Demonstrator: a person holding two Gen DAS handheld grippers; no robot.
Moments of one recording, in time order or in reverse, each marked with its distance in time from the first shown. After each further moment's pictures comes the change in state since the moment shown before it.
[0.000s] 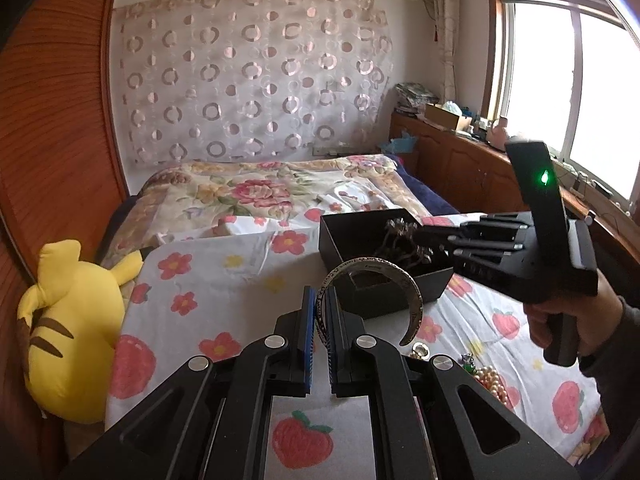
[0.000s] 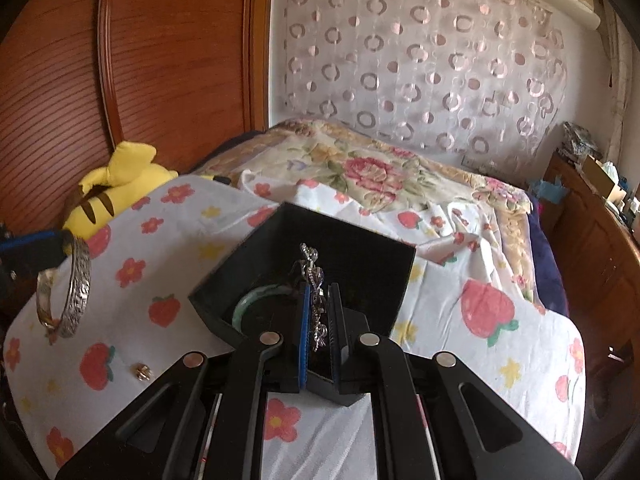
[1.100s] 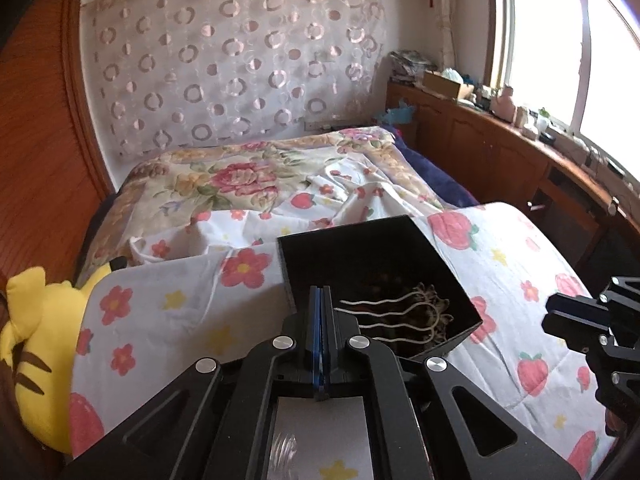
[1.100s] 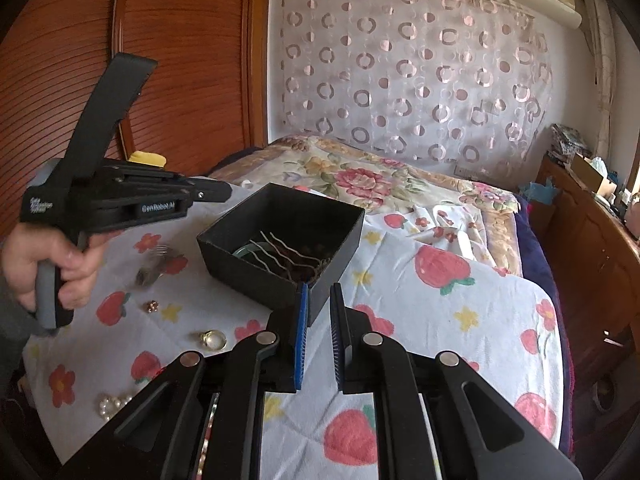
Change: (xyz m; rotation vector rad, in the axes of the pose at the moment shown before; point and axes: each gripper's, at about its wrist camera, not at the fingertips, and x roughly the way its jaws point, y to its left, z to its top) left arm 0.105 -0.033 0.044 0.039 0.106 -0.001; right arm -0.080 -0.039 -0.059 0.020 -0.091 0.020
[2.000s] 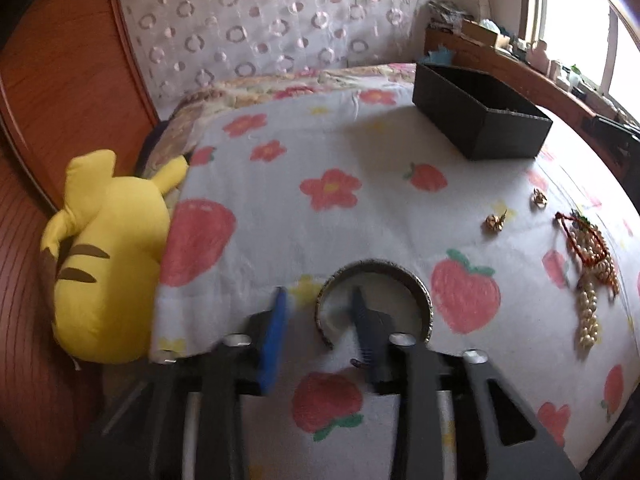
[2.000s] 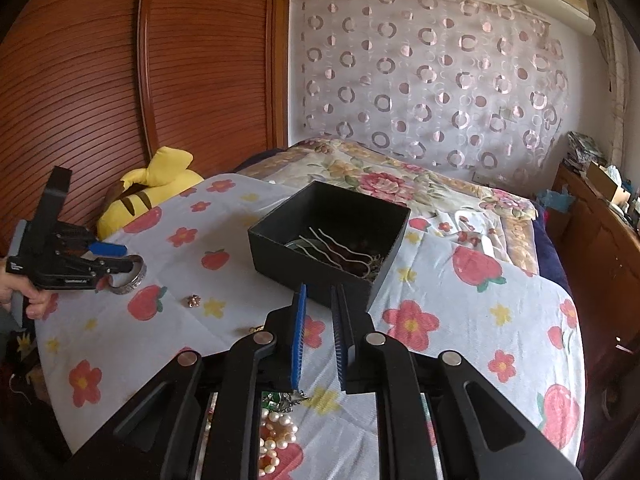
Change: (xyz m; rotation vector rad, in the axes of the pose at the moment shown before) left arm -0.067 0.111 -0.148 -0.012 0.198 0.103; right arm -0.002 0.040 -0.007 -0.029 -0.010 0.055
